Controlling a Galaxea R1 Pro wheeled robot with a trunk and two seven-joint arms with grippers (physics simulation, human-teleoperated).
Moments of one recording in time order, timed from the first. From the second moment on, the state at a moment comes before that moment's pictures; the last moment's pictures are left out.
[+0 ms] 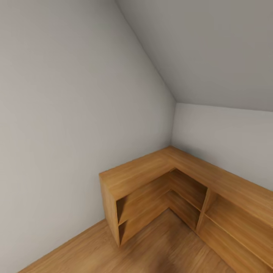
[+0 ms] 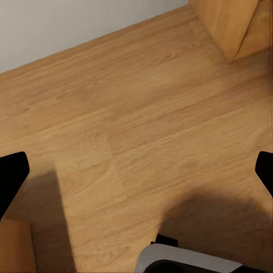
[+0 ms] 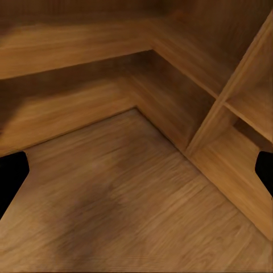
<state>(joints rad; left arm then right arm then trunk) 0.04 -0.02 -0.08 -0.09 0.19 -0.79 0.24 -0.25 0.06 0.77 0.01 -0.43 -0.90 -0.44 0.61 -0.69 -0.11</state>
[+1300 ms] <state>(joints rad) 0.04 -0.02 -0.09 -0.09 0.19 -0.79 0.24 -0.25 0.06 0.76 0.01 -0.44 -0.90 -0.41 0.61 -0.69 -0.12</state>
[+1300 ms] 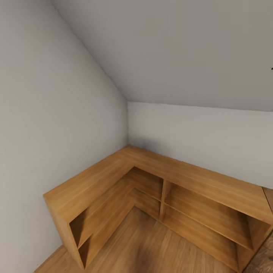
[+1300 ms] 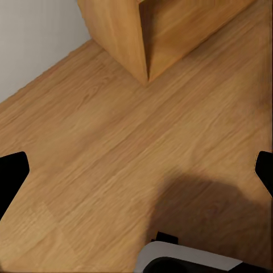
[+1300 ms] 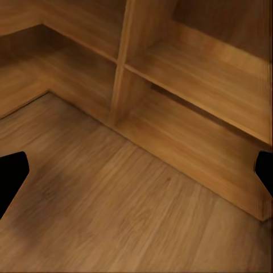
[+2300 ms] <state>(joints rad) 0.04 -0.02 -0.09 -0.09 0.19 -0.79 0.24 -0.25 0.06 0.76 0.01 -0.44 -0.90 -0.41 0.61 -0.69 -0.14</state>
